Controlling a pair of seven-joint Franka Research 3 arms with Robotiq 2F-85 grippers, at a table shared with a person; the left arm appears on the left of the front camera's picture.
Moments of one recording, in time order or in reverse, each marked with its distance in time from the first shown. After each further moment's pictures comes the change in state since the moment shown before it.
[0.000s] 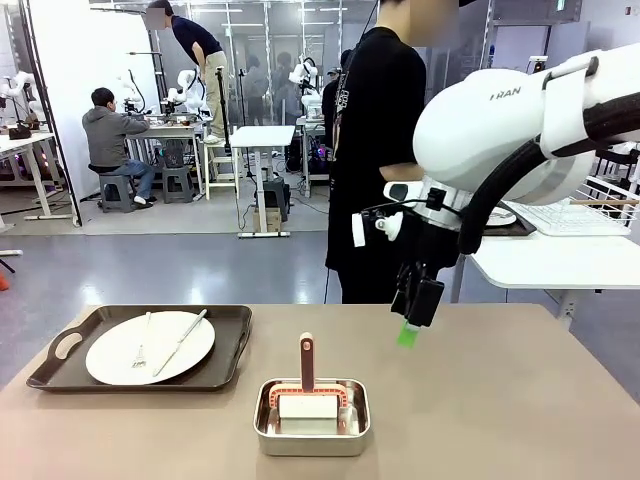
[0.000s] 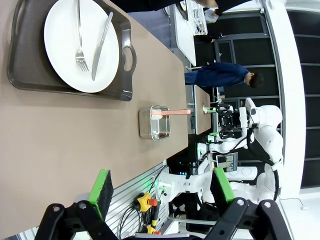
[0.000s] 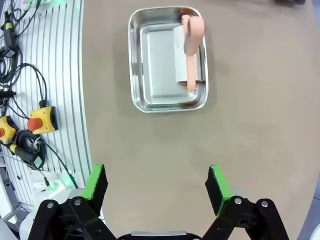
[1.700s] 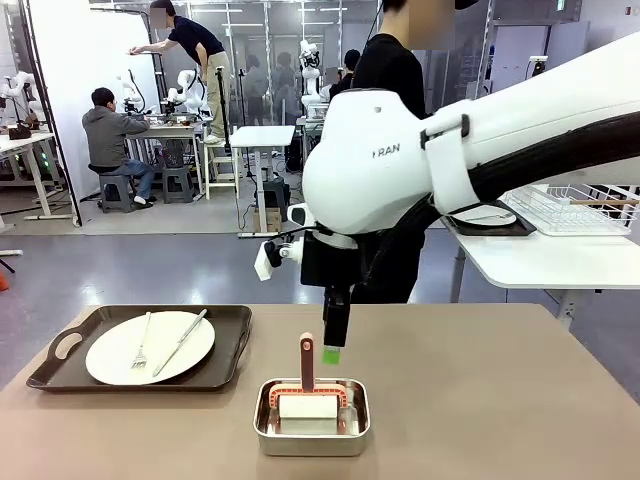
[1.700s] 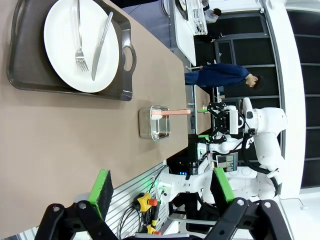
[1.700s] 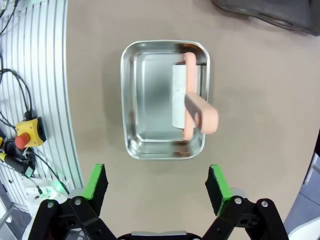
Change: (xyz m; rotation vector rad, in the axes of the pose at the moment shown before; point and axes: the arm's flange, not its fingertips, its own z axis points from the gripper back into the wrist) left arm 0.000 0.000 0.000 0.000 0.000 0.000; right arm 0.114 0.015 -0.054 -0.083 0.153 0.053
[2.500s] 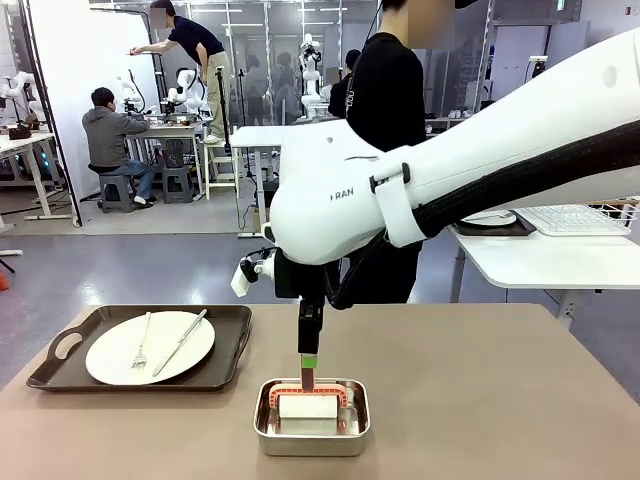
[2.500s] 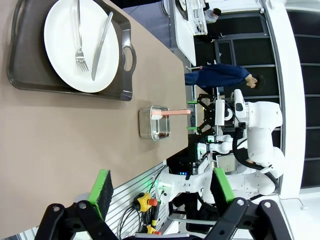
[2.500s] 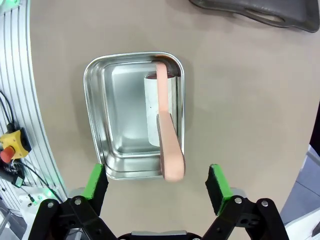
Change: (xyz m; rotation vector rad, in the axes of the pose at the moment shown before) left arm 0.000 0.000 0.000 0.000 0.000 0.000; right arm 0.037 -0.022 -0.037 -0.050 0.079 -0.031
